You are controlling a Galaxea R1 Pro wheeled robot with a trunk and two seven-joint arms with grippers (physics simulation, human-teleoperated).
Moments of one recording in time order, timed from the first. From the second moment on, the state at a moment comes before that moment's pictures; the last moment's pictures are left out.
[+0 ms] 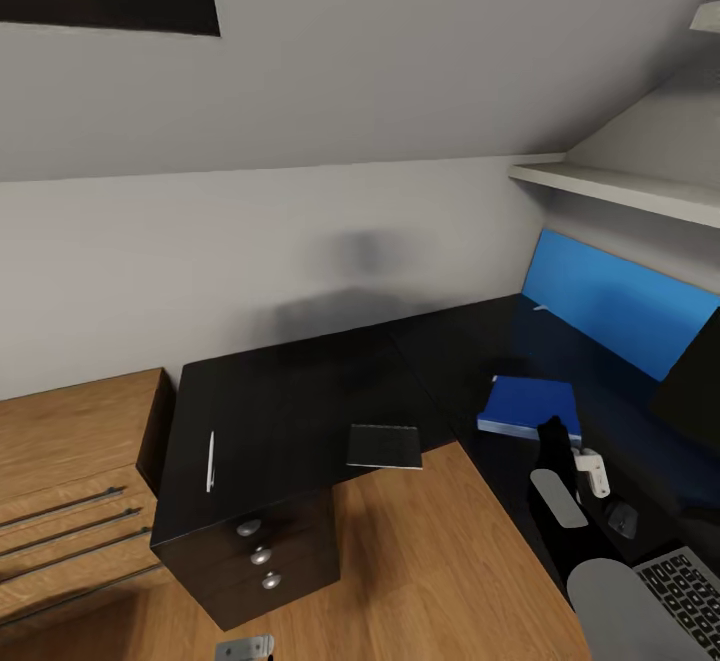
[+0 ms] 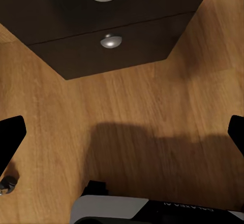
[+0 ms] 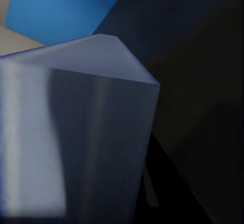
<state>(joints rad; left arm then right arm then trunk) 0.00 -0.06 -0.14 -0.90 0.16 0.10 0.23 -0.65 -0.06 -0.19 -0.67 -1.19 -0.47 -0.08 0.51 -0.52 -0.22</state>
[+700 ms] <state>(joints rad) 0.00 -0.06 -0.14 -0.90 0.16 0.10 0.23 -0.65 -0.05 -0.19 -0.67 -1.18 -0.52 0.01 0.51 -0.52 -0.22</state>
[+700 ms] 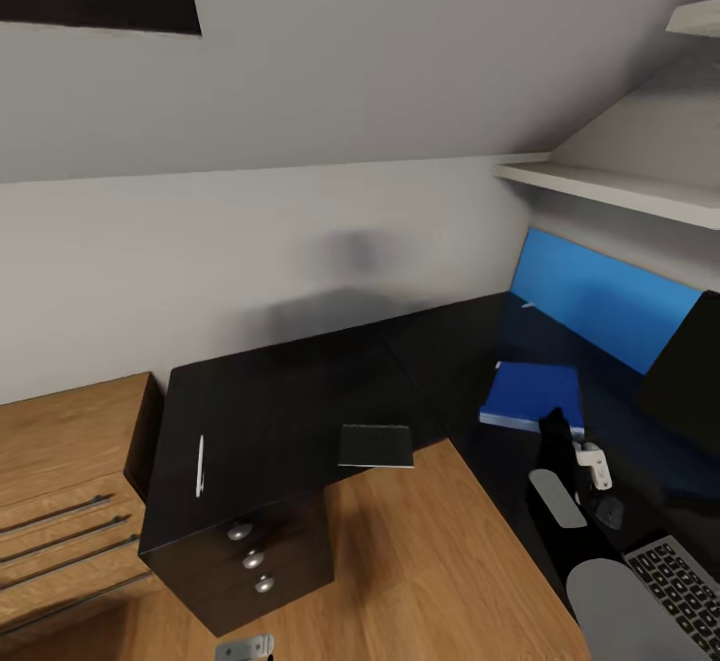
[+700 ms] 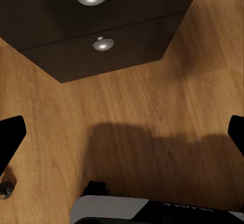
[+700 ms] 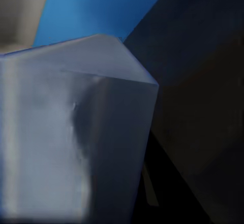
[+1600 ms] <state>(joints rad) 0.00 -0.06 -0.14 -0.96 0.18 0.10 0.24 -0.65 -0.04 -0.19 -0.67 -1.18 -0.56 0.12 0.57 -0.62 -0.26</state>
